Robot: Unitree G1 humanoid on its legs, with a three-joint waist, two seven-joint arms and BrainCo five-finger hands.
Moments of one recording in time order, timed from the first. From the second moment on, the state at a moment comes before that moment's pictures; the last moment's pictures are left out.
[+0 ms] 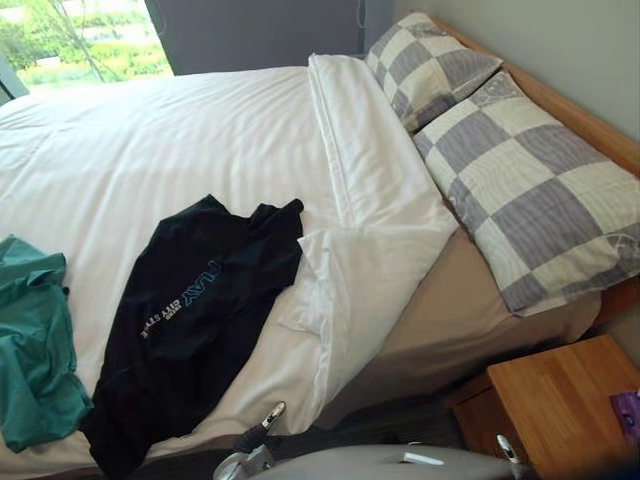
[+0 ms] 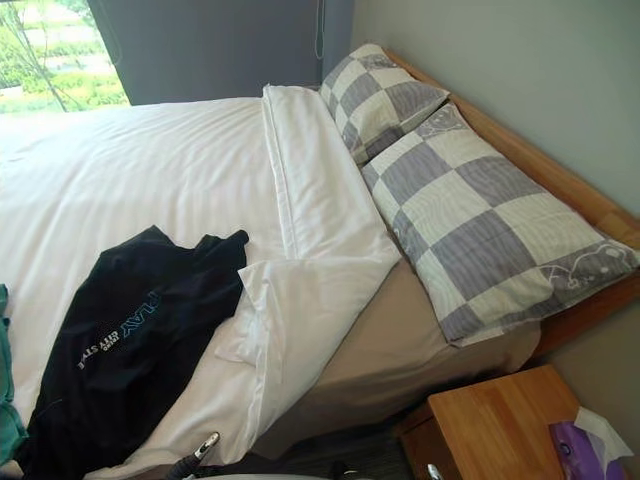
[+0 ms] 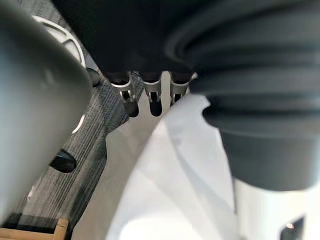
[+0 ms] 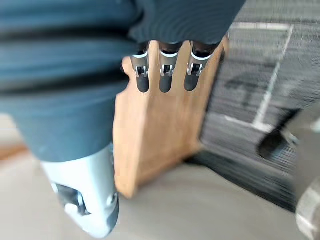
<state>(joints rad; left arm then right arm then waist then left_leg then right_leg) 0.15 0.00 0.39 1.04 -0.32 -0.02 -0.22 0.30 0.02 -0.51 0.92 0.60 -0.28 -0.14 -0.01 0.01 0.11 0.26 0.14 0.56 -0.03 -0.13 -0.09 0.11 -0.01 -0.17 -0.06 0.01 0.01</state>
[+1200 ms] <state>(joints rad) 0.22 0.11 0.21 1.00 -0.33 0.04 -0.17 -0.06 -0.34 -0.05 0.15 -0.07 -0.12 -0.08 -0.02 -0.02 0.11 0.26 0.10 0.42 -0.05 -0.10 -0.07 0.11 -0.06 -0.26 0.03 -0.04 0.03</state>
